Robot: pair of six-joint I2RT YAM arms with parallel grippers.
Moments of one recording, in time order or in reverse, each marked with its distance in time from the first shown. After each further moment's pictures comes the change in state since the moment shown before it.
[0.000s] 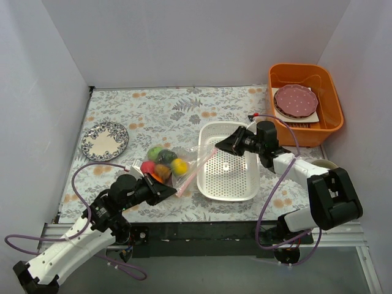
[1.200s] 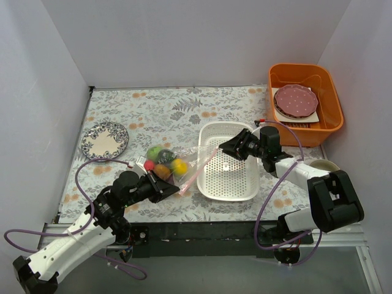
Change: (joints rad) left arm 0.000 0.082 0.020 0.074 0.028 0.034; right arm -0.032 -0.015 -0.076 0.022 0.056 0.034
